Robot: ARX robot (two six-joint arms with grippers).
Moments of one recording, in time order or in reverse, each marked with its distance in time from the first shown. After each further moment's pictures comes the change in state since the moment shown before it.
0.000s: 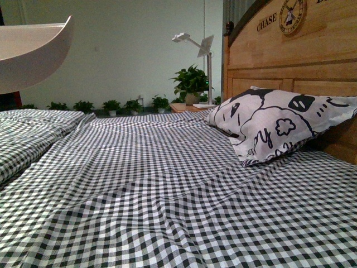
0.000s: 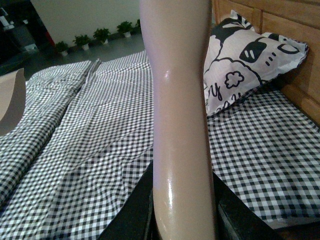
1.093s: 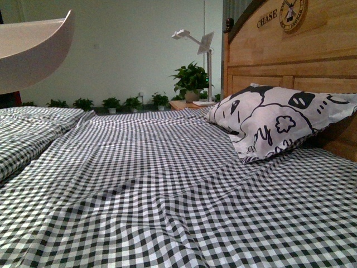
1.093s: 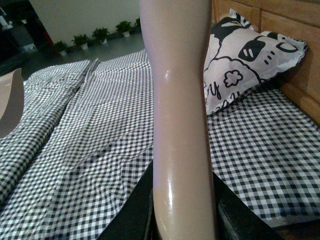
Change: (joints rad) left arm -0.020 -0.016 -0.035 0.020 -0.002 -0.044; right arm 0.008 -0.004 -0.009 0.001 0.007 0.000
